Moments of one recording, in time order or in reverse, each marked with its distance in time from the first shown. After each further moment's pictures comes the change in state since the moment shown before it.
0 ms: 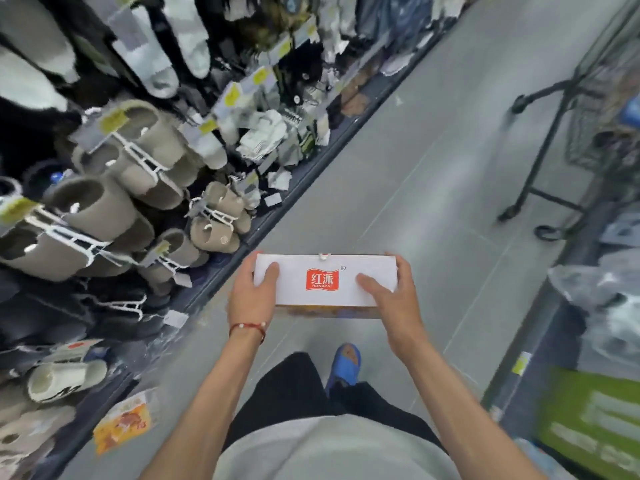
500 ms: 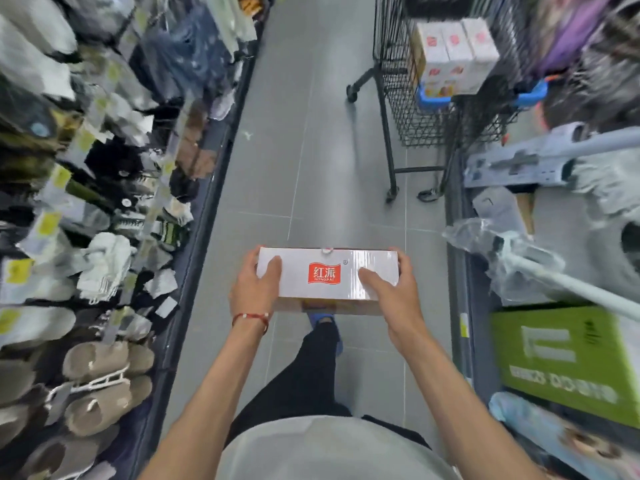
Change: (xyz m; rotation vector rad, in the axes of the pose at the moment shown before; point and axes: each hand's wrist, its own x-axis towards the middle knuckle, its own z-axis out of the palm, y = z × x) left_hand 0.080 0.217 0.256 0.237 -0.440 0.265; right_hand 0.143 -0.079 -0.179 0.237 0.519 0.011
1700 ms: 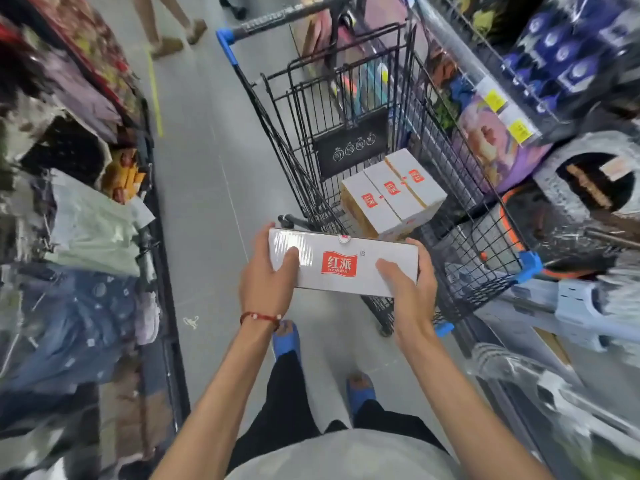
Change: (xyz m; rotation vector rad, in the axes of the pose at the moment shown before) left_hand 0.503 0.547 0.193 0.151 -0.335 0.511; right_hand 0.524 -0.415 0.065 0.381 0.548 -0.169
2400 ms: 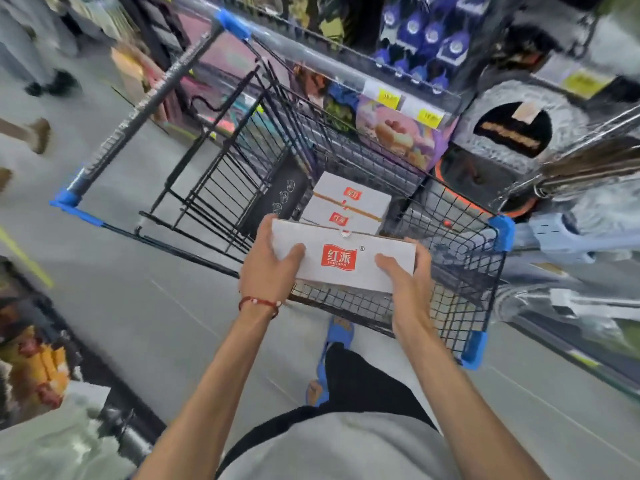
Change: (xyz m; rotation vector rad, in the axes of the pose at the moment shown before) left_hand 0.233 0.116 0.085 0.276 -0.557 0.284; right_hand 0.140 -0.023 0.070 0.265 0.544 0.066
